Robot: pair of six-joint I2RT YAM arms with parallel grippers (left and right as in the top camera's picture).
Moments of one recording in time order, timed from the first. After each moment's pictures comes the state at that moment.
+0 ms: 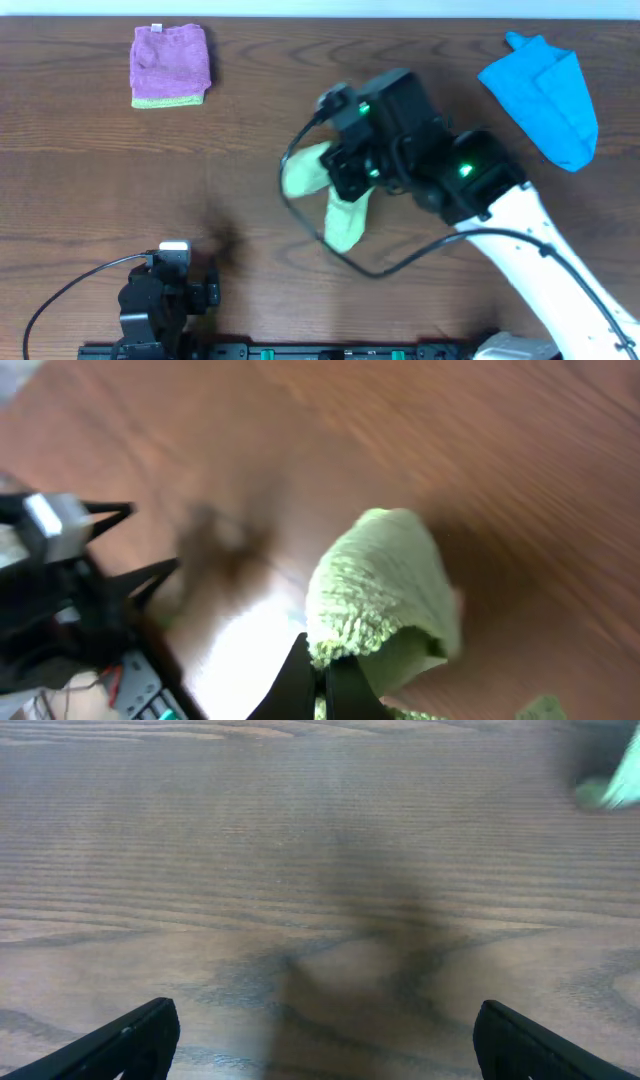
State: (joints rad) left arm 0.05 0.01 0.27 -0.93 0.04 0.07; right arm 0.69 1.48 1.64 -1.03 -0.26 0.09
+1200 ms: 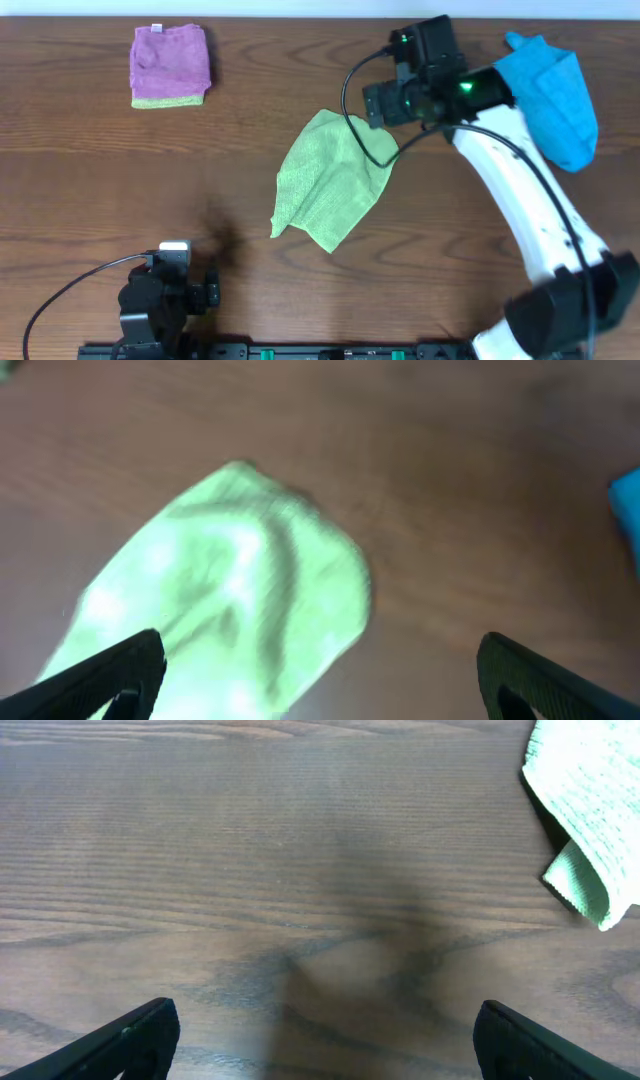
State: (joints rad) left arm 0.05 0.01 0.27 -0.93 0.04 0.07; right arm 0.35 1.72 1.67 -0.96 -0.02 0.10
